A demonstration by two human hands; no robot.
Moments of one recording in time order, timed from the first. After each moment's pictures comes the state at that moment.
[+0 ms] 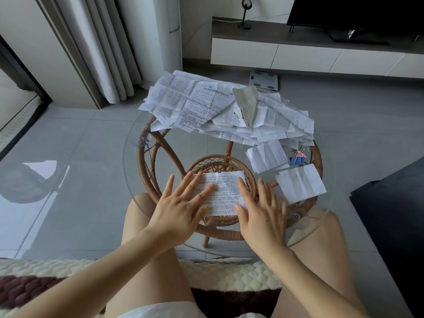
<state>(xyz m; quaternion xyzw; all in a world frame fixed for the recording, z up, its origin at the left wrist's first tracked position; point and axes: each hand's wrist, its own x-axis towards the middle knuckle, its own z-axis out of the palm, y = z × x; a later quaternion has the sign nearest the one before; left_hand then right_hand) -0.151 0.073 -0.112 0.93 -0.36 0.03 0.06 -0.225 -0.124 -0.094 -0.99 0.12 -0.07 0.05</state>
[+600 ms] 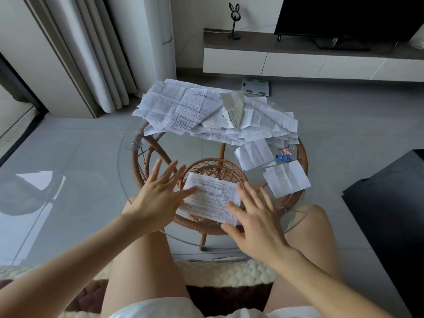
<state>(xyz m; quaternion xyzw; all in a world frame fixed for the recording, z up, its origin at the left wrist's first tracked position) -0.130 0.088 -0.079 0.90 -0.43 0.10 0.00 -0.249 -0.138 -0.084 -1.00 -0.05 -0.05 0.07</state>
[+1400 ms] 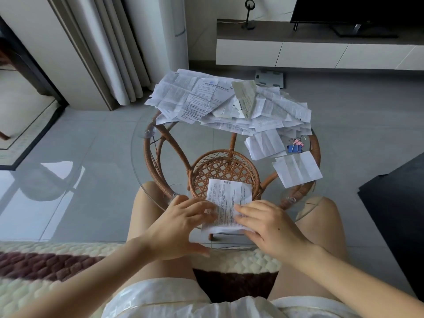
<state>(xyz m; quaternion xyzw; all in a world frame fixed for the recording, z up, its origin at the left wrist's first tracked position) -0.202 0.088 -0.098 0.86 -0.49 0.01 0.15 -0.270 -0.160 -0.090 -0.94 -0.27 -0.12 0.16</state>
